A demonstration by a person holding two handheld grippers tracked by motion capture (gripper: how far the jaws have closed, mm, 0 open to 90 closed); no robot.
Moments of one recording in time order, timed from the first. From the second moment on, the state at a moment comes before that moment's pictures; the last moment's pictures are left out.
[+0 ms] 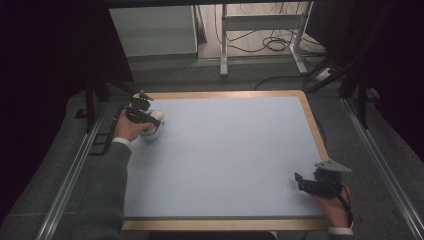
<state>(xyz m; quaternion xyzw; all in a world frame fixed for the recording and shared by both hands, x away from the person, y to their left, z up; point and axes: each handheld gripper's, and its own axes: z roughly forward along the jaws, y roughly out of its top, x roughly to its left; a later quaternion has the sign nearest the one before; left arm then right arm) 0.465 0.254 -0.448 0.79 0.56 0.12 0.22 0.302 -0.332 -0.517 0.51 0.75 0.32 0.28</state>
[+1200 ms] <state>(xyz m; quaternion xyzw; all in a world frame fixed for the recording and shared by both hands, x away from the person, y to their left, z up) 0.460 0.240 -0.437 0.78 0.55 0.14 0.26 0.302 -0.333 -0.517 0.51 0.75 0.32 0.28</state>
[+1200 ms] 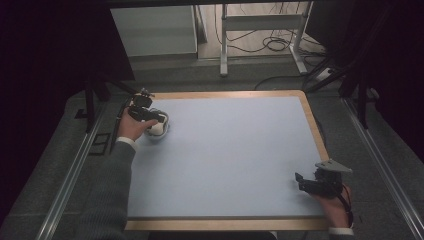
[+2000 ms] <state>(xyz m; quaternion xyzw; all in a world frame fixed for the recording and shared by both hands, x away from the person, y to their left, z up) 0.338 0.206 -0.474 0.80 0.44 0.14 0.38 0.299 -0.330 -0.515 0.51 0.75 0.32 0.28</state>
